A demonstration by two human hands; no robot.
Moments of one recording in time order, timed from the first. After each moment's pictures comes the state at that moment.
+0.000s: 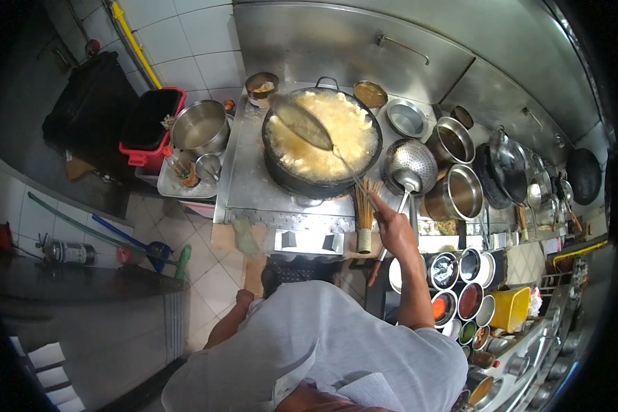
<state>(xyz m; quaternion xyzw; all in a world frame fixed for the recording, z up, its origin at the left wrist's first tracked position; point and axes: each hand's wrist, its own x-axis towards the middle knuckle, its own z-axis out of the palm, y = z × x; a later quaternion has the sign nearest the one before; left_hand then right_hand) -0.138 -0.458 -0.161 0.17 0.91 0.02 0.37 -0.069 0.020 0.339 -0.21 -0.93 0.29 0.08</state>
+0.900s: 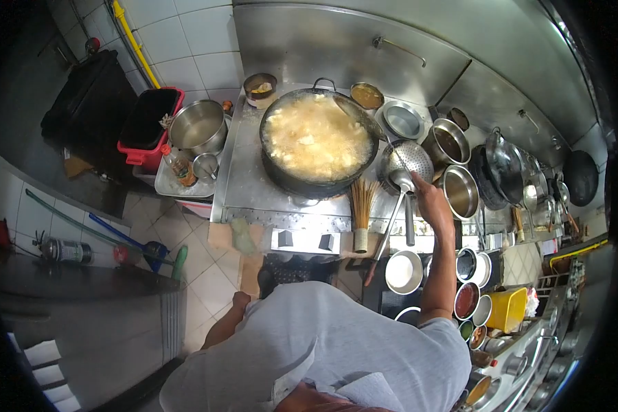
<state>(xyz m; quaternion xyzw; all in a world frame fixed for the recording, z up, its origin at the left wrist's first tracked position) -0.129 -0.471 -0.155 0.27 0.92 -0.01 0.29 -0.057 0.118 0.371 -0.28 -0.95 0.13 0.06</state>
